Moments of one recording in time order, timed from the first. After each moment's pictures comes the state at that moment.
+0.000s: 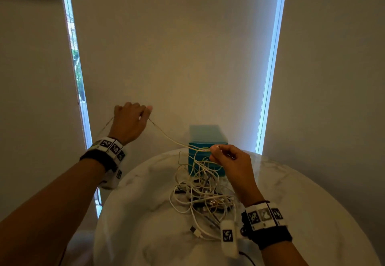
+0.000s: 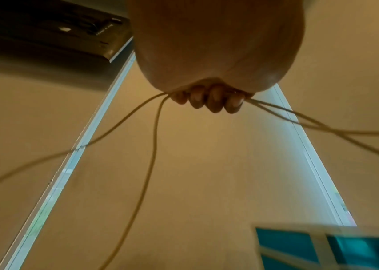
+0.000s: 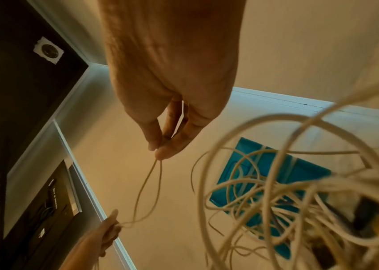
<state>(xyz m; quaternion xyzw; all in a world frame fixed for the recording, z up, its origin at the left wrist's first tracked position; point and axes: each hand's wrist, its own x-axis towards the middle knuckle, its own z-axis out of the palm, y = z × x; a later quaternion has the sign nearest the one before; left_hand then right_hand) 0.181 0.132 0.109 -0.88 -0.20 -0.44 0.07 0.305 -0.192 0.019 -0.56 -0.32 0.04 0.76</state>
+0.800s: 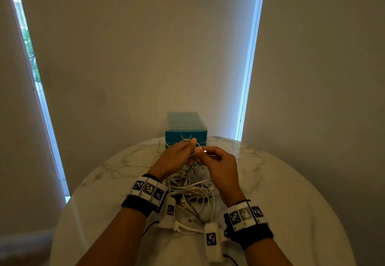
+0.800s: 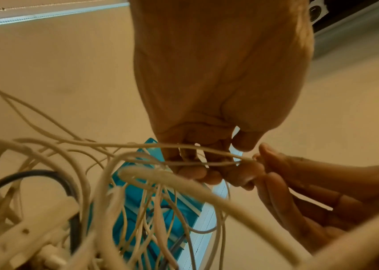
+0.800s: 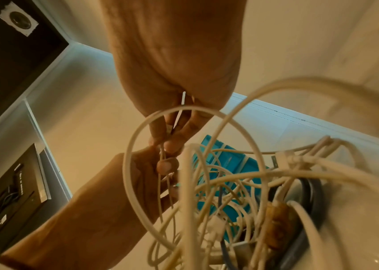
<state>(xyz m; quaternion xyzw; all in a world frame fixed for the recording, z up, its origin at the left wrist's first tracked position) 0.280 -0.039 -0.007 -0.88 -0.05 -0.22 -0.43 0.329 -0.201 -0.025 -0.60 -0.30 -0.02 0.74</state>
